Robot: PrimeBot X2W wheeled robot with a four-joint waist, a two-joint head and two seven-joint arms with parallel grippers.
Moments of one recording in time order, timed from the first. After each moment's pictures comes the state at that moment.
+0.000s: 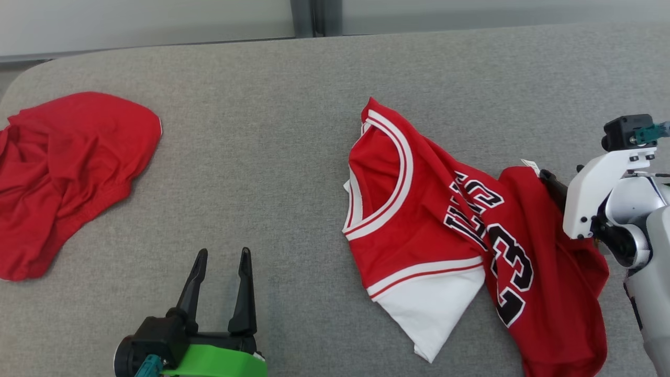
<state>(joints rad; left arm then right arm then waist) 0.05 0.05 -0.24 0.04 -0.31 0.01 -0.26 -0.46 -0.35 0.05 0.32 0.38 0.13 0.61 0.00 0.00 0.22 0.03</state>
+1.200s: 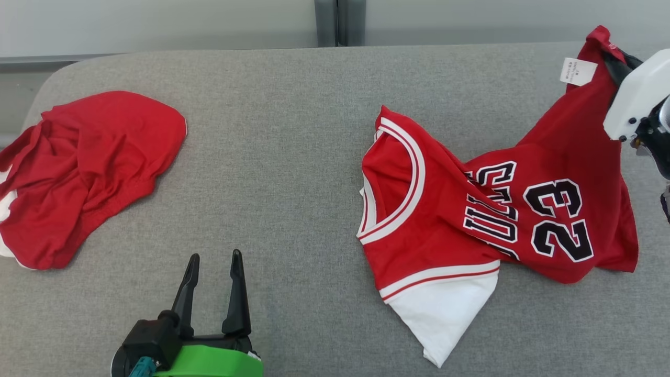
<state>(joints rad) 0.05 0.05 -0.23 0.05 -0.36 0.05 -0.26 -0.73 -0.39 0.01 0.38 0.40 0.13 0.48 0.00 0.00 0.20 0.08</state>
